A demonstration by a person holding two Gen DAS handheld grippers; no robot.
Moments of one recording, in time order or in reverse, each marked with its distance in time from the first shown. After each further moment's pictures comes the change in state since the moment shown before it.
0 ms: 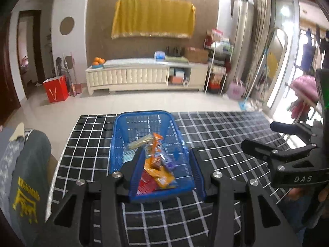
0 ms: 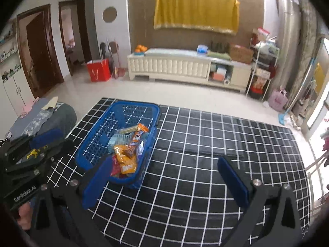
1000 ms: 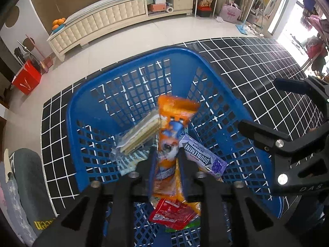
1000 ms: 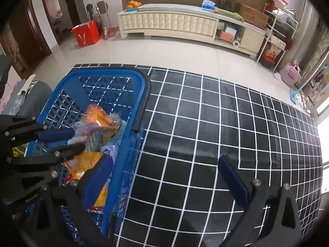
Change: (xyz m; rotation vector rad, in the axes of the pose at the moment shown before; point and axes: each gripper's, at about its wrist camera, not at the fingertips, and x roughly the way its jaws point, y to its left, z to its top) left arm 0.252 0.044 0.030 0.255 0.572 -0.049; right arm 0.223 -0.007 0.033 0.003 0.343 0.003
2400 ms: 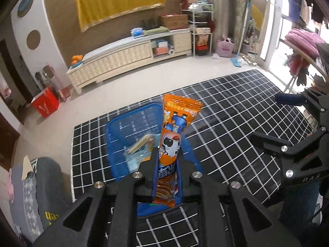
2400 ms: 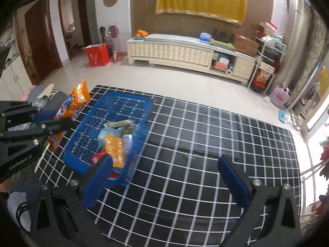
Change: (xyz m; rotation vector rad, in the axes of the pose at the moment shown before) left arm -0.177 -0.058 -0.058 0.007 -0.285 0.086; right arm -0.155 -0.015 -0.051 -0.059 -0.199 0.005
